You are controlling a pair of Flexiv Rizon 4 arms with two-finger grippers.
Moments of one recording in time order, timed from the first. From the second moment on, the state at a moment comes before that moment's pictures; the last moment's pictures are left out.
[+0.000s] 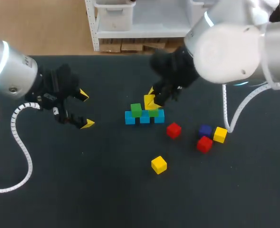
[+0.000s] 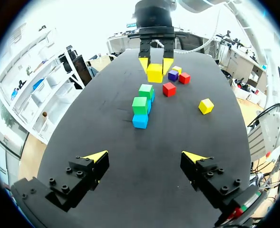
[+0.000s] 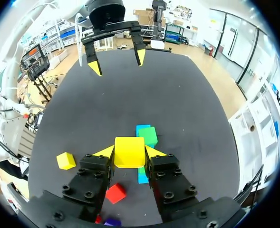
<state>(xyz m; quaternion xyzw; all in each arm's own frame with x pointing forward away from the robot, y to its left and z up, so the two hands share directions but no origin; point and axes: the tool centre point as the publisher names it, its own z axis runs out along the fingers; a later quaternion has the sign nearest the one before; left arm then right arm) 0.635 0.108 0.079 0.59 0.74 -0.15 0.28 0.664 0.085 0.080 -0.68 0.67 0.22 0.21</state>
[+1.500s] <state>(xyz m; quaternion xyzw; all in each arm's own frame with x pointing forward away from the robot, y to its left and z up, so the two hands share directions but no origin) 0.635 0.108 0.079 0.59 0.74 -0.15 0.28 0.688 0.095 0.053 -0.67 0.68 0.20 0.22</state>
